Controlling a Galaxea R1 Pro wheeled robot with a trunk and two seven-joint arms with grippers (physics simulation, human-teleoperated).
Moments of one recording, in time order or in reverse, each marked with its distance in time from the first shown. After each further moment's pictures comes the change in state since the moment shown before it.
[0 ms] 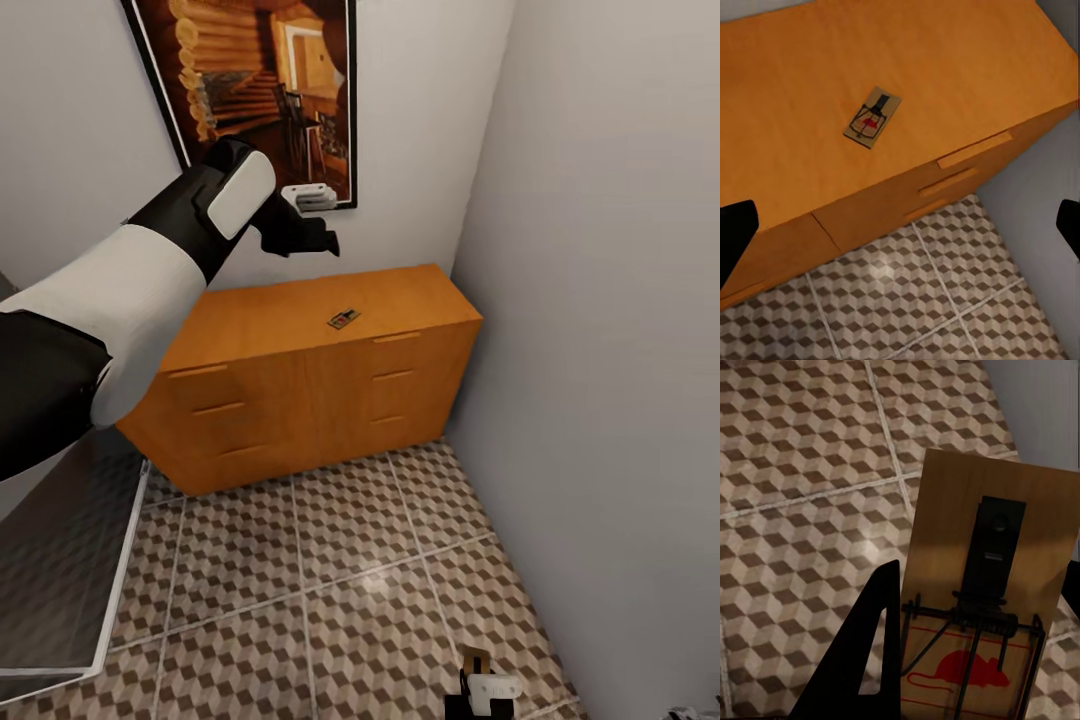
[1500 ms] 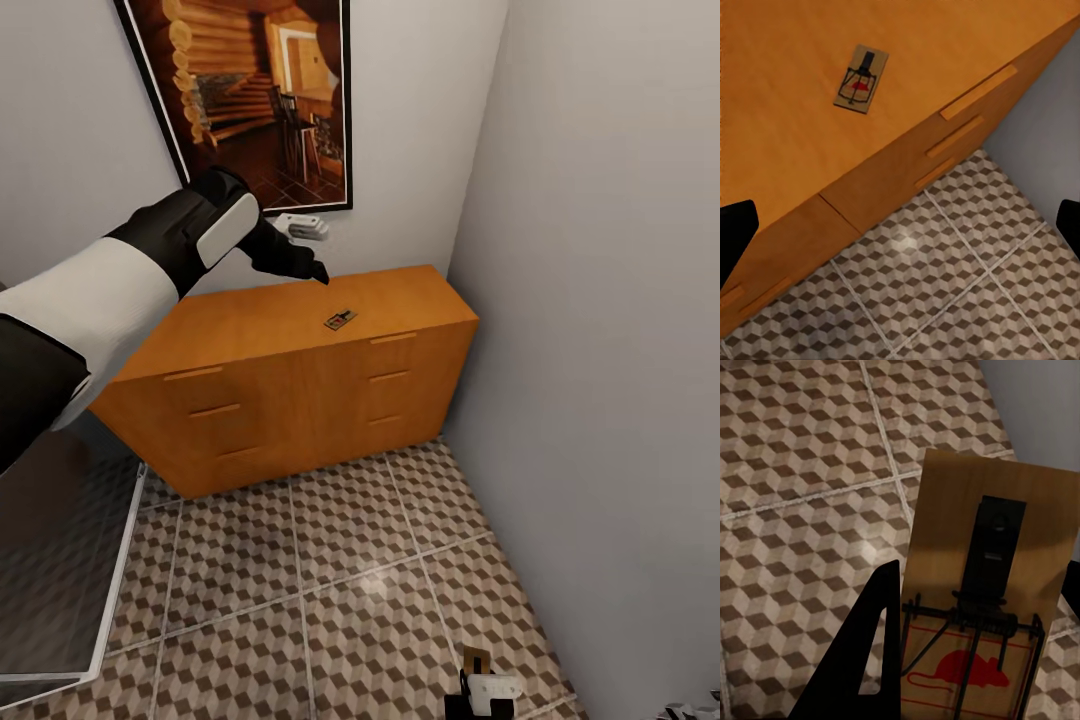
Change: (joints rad) left arm 0.009 0.113 -0.360 0.005 0.015 -0.013 -0.360; right arm 0.000 0.000 -0.002 0.000 -0.001 0.001 0.000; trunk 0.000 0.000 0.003
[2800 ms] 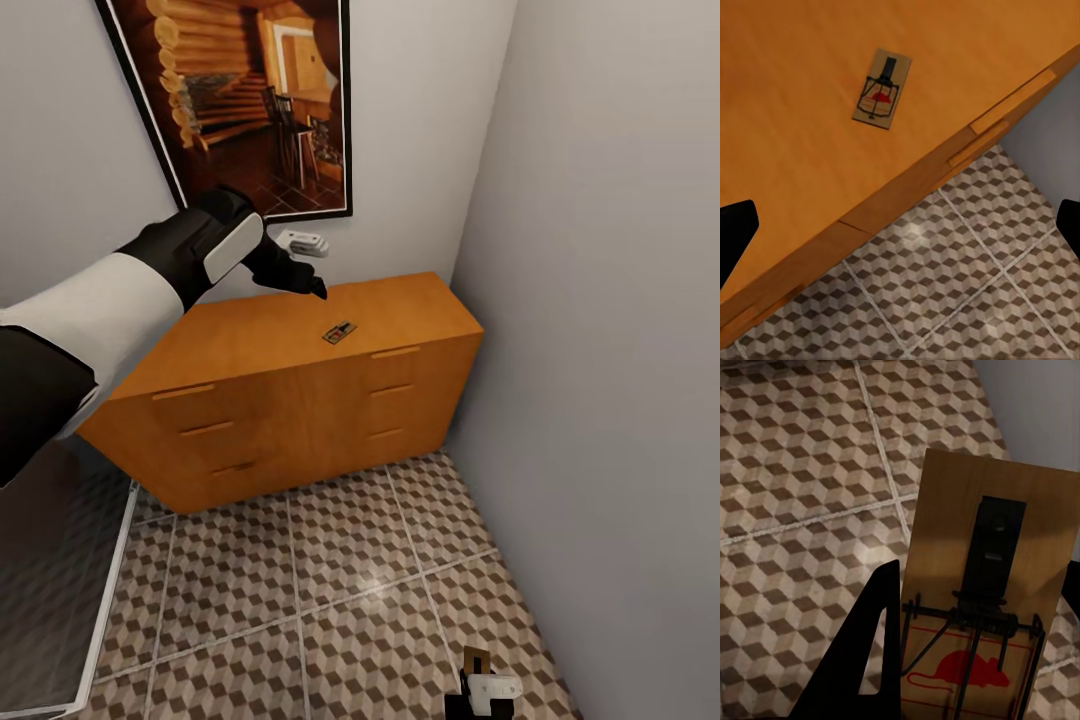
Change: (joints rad) left arm 0.032 0.000 -0.035 0.006 -0.002 -0.001 0.000; right arm 0.000 0.000 0.000 -0.001 0.000 0.000 -0.001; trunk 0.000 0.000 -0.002
